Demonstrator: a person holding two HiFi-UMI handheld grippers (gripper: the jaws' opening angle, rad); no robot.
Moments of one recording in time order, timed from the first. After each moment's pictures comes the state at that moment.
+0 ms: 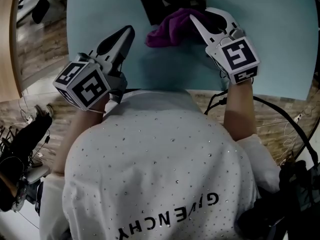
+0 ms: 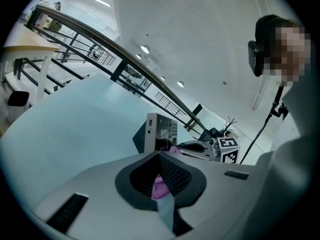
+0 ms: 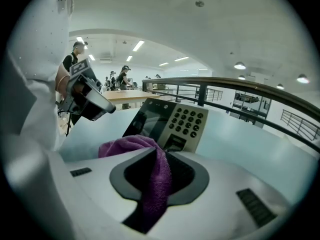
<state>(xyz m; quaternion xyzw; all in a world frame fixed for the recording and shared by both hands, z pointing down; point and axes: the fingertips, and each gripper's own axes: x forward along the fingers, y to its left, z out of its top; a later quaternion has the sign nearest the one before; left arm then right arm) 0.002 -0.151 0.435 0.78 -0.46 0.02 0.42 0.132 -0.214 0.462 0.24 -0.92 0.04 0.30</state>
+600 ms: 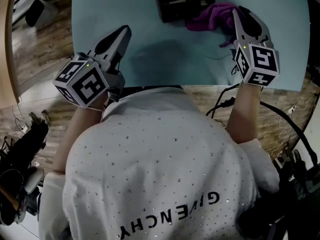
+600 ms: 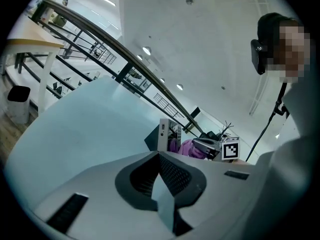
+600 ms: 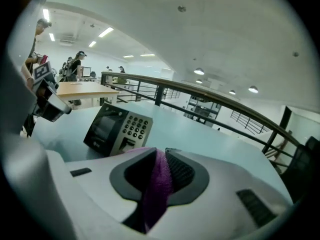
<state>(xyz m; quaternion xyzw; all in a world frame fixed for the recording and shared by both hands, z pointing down) -0.035 -0.131 0.427 0.79 -0.45 -0.01 0.42 0.219 -0.240 0.401 0.48 -0.82 0.02 0.32</state>
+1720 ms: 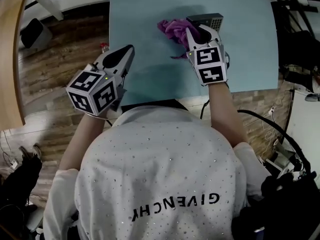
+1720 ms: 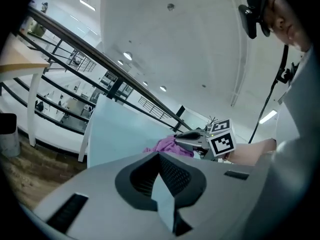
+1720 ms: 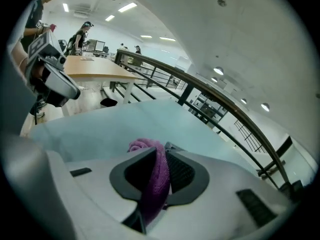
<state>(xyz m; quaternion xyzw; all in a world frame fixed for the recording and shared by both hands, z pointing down) -0.168 -0.120 0.405 0.85 -0.39 0.00 0.34 -0.003 -0.211 0.403 0.44 -0.78 -0.04 0.44</state>
